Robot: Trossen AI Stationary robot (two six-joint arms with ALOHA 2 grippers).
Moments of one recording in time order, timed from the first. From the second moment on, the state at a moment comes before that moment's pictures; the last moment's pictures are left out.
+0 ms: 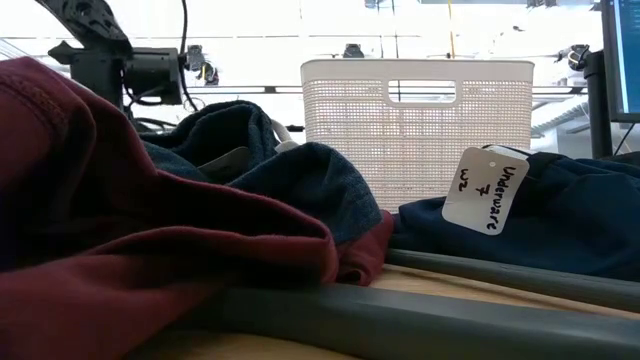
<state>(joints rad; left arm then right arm) 0.30 1.18 0.59 -0.86 -0.07 -1.02 0.12 1.07 1.30 -0.50 -0.05 0.04</state>
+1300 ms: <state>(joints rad) 0.30 1.26 0.60 -0.79 -0.03 -0.99 0.12 1.07 1.30 -0.50 -0.05 0.04</state>
